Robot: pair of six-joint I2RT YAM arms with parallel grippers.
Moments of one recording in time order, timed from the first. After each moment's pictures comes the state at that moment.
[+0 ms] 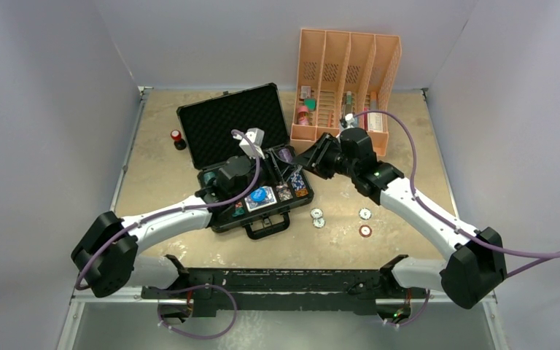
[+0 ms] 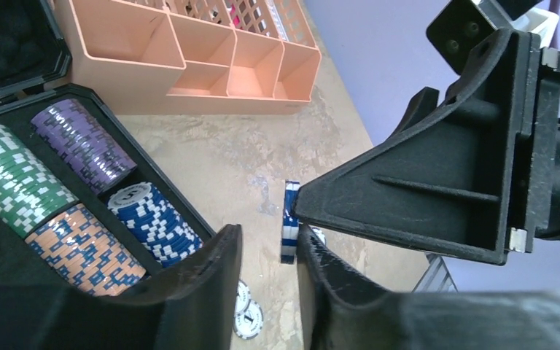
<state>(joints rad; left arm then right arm) -0.80 1.31 0.72 0.42 -0.06 -0.72 0.55 1.24 0.95 -0.22 -0.16 1.04</state>
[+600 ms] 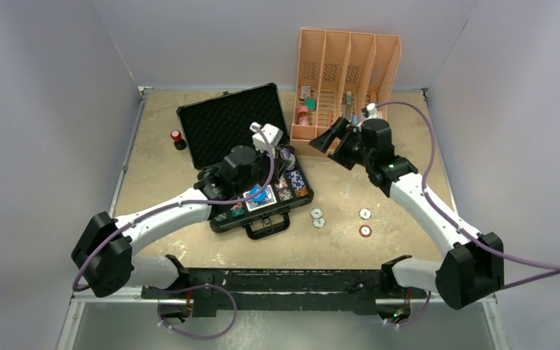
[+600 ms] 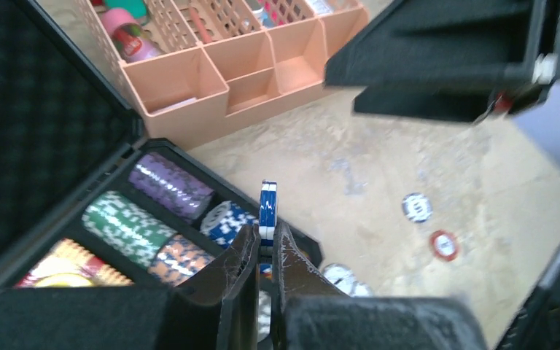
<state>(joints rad) -0.80 1.31 0.84 0.25 -0.06 -0.33 0.40 1.25 0.97 -0.22 -0.17 0.89</state>
